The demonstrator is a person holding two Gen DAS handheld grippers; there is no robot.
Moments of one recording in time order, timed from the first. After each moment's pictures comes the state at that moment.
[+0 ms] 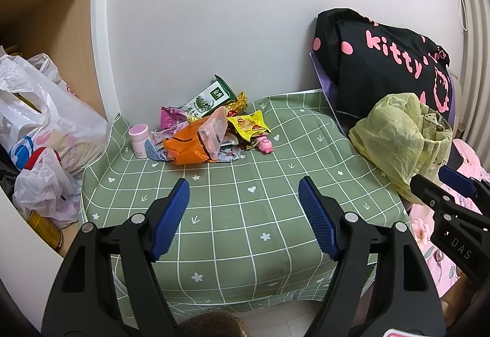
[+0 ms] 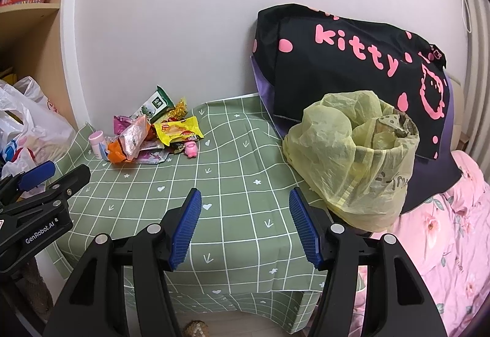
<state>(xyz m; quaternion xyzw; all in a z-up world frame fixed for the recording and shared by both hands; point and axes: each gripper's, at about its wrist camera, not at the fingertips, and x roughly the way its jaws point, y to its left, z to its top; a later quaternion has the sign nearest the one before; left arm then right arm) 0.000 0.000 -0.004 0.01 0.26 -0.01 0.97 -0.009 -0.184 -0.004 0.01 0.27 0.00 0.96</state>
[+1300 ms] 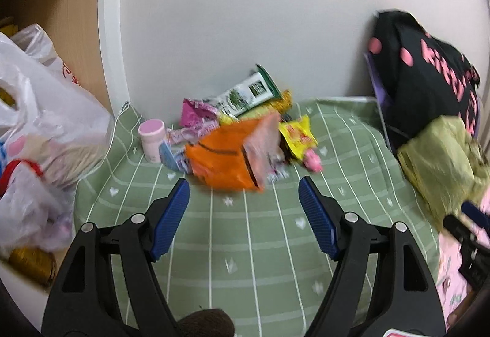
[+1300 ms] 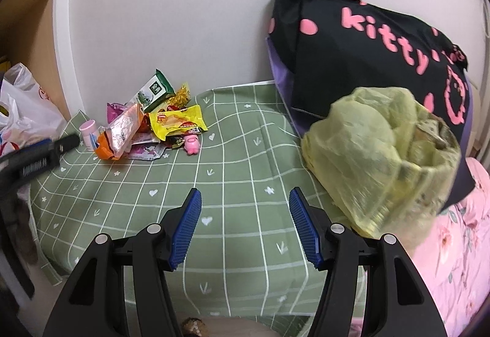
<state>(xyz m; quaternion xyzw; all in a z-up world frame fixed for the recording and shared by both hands) 0.111 0.076 -0.022 -0.04 0.29 0.03 0.96 0.070 -0.173 -0.030 -0.01 0.30 0.03 0.95</state>
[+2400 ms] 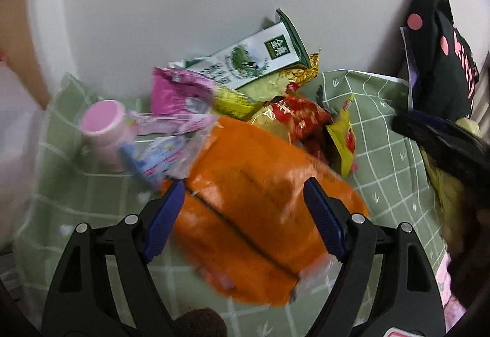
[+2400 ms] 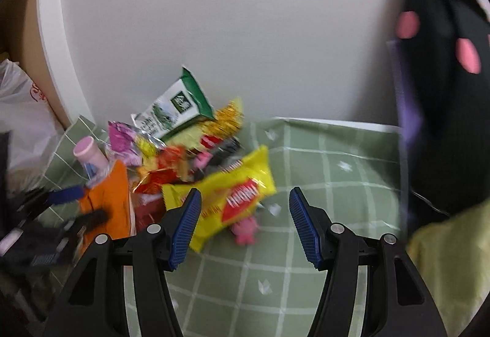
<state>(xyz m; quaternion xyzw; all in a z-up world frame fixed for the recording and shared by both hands) 0.220 0.127 -0.065 -0.06 0.41 -0.04 0.91 0.289 -0.083 -0.035 -0.04 0.36 0.17 0.92</state>
